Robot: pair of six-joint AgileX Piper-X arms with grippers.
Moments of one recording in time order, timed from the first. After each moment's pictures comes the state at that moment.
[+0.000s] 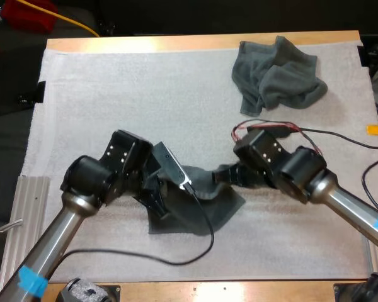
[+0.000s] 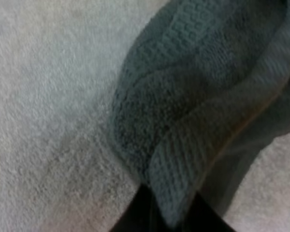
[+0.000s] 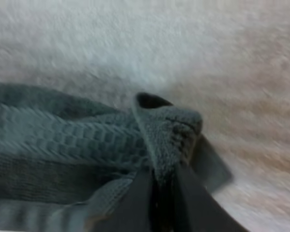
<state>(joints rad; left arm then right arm) -0.44 1.15 -1.06 1.17 0.12 -1.31 0.77 1.41 -1.16 0.93 0.02 -1.20</state>
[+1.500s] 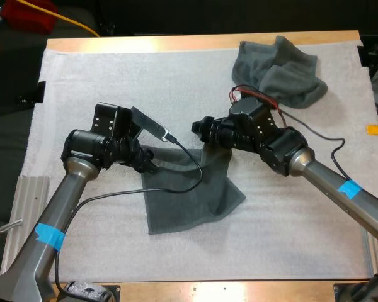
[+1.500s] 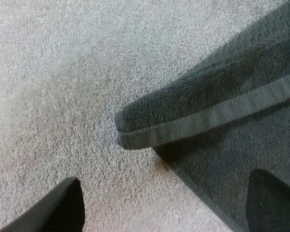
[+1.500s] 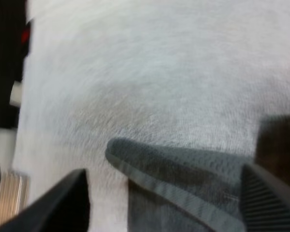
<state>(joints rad) -0.23 1.34 -1.05 0.93 0.00 -1.43 0.66 1.61 -1.16 0.35 -0.19 -1.16</state>
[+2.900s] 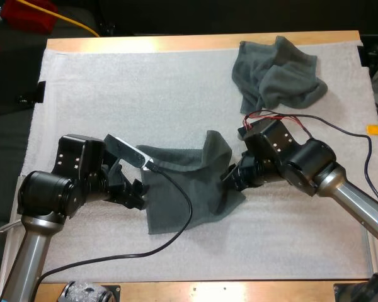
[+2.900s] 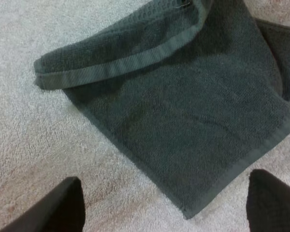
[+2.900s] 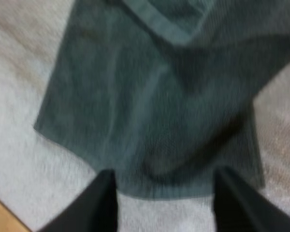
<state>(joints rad) -0.23 0.98 -1.05 1.25 0.22 -1.52 0.71 1.39 -1.16 0.92 -0.22 -1.60</state>
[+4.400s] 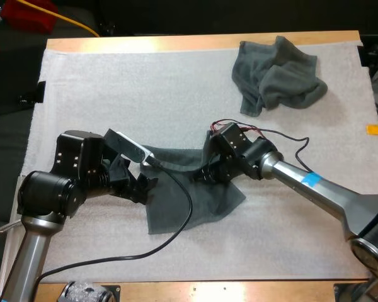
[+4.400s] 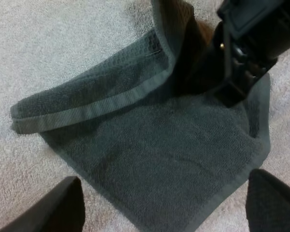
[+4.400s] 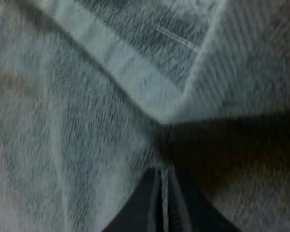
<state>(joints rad) -0.23 0.98 -1.05 1.17 0.32 -1.54 0.72 1.83 -1.16 0.56 -0.31 -1.44</state>
